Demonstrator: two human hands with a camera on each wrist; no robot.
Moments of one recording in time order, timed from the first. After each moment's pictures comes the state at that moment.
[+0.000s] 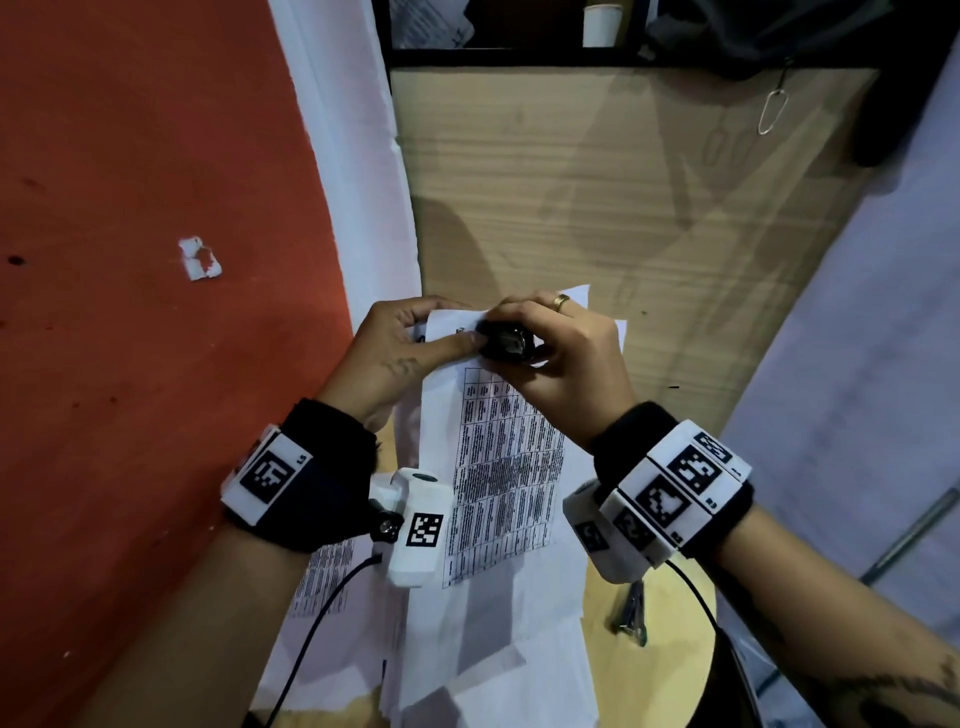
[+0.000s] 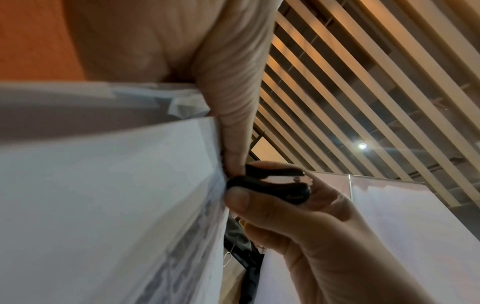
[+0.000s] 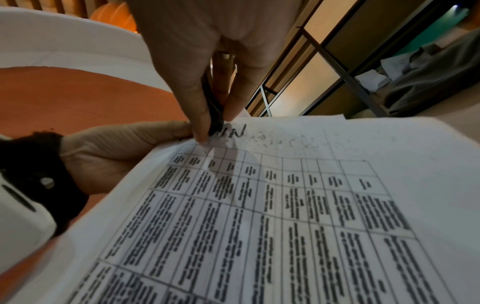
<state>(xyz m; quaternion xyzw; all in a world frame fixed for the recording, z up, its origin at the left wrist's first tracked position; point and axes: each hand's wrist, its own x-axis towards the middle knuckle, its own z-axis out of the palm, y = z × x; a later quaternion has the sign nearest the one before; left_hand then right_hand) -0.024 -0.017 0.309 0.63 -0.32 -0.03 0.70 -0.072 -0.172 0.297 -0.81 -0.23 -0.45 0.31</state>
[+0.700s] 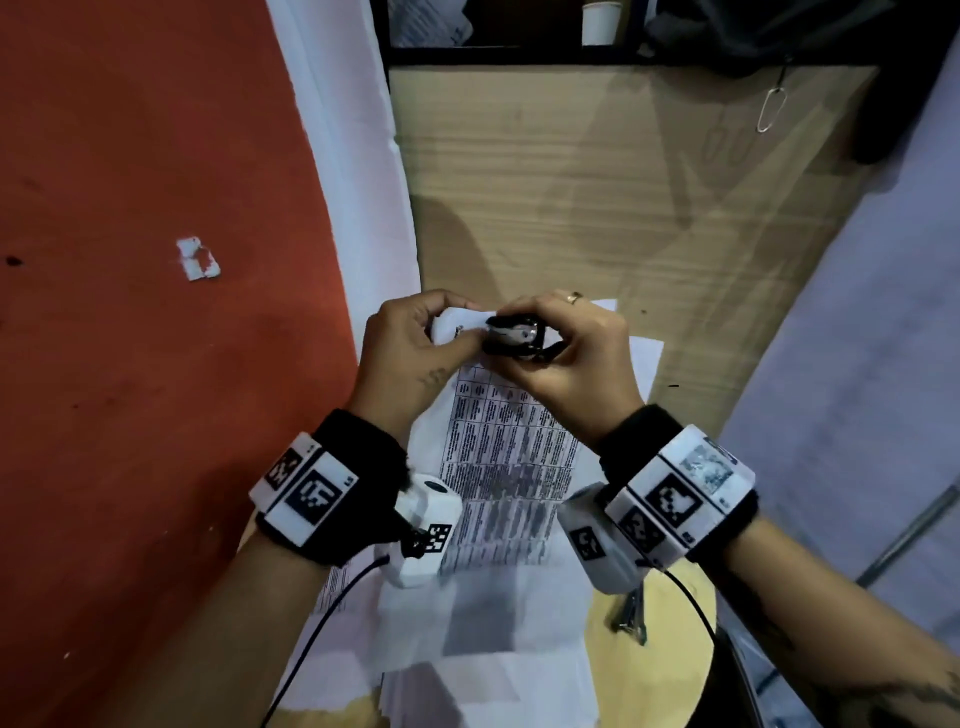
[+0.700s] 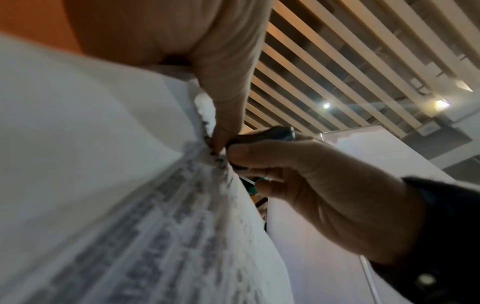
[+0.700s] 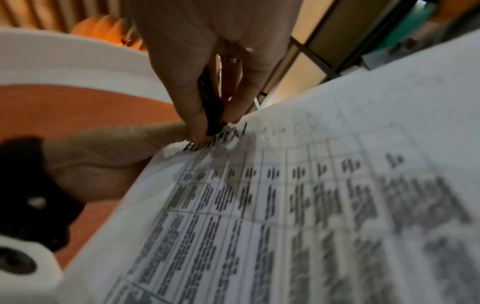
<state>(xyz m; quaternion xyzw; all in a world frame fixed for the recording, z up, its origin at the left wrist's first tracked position) -0.019 -0.031 0.300 0.70 -0.30 0.14 0.63 -0.079 -0.171 0.301 -0.79 -0.18 -0.47 0.35</state>
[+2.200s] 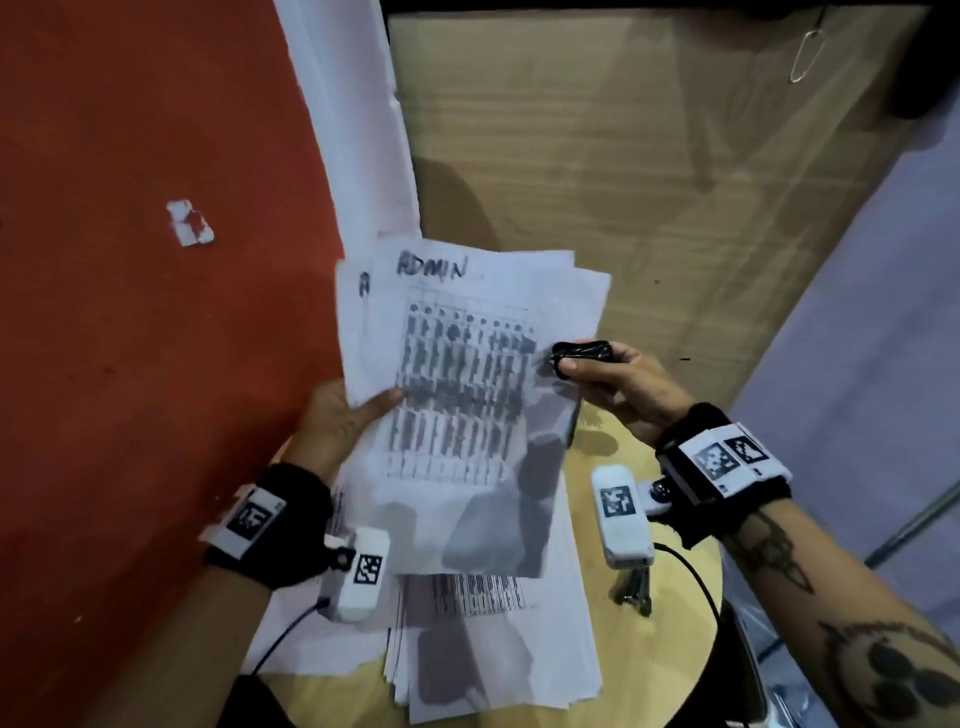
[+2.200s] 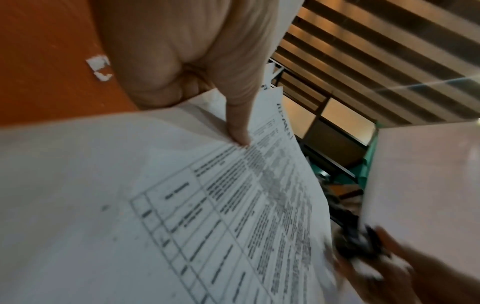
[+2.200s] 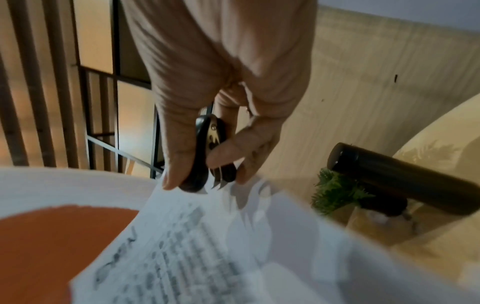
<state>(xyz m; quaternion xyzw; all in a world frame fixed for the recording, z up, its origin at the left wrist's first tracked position) 0.015 0.029 0.196 0.71 -0.13 0.00 0.70 -0.058 -0.241 0.237 -0.62 0.06 -0.07 0.78</state>
